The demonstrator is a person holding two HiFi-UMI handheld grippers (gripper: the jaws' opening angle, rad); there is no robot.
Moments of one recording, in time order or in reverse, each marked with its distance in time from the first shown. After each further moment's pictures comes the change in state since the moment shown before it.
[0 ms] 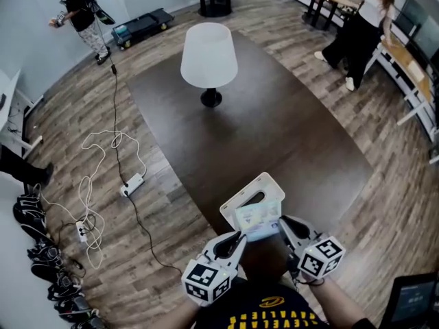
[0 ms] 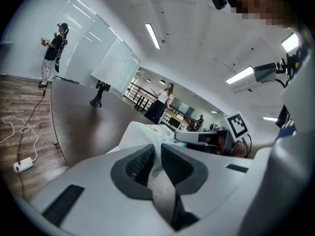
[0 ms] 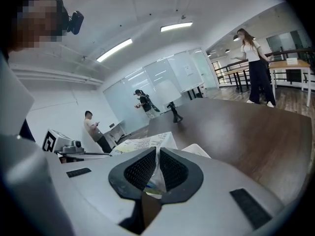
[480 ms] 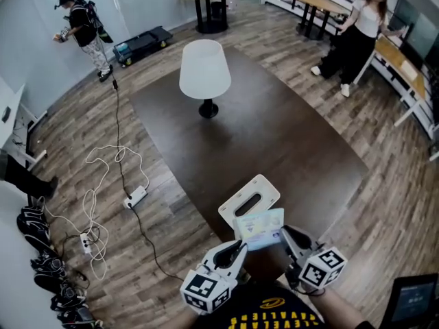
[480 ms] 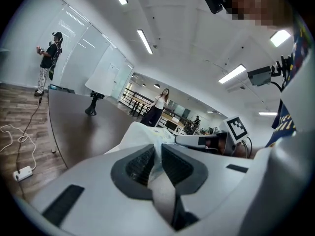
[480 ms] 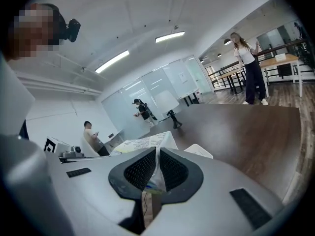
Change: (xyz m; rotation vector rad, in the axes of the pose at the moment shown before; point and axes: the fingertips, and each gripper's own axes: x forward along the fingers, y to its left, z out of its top) left arm -0.030 -0.036 0.001 0.066 -0.047 -0.028; right arm -0.043 0.023 -0.006 0.072 -0.102 -0.014
